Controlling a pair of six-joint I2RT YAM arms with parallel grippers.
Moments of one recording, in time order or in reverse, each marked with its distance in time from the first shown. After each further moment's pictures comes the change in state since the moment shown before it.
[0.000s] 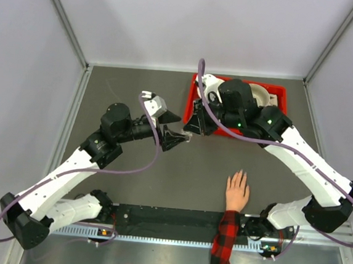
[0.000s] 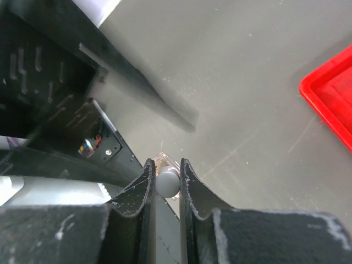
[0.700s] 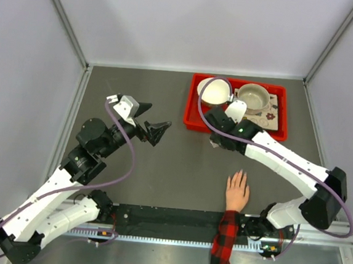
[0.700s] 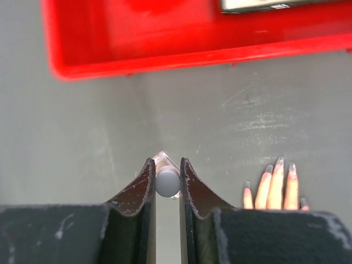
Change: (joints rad) left arm 0.001 -0.258 -0.073 -0.008 -0.416 -0.006; right arm -0.021 0.018 -0.367 -0.061 0.805 0.621
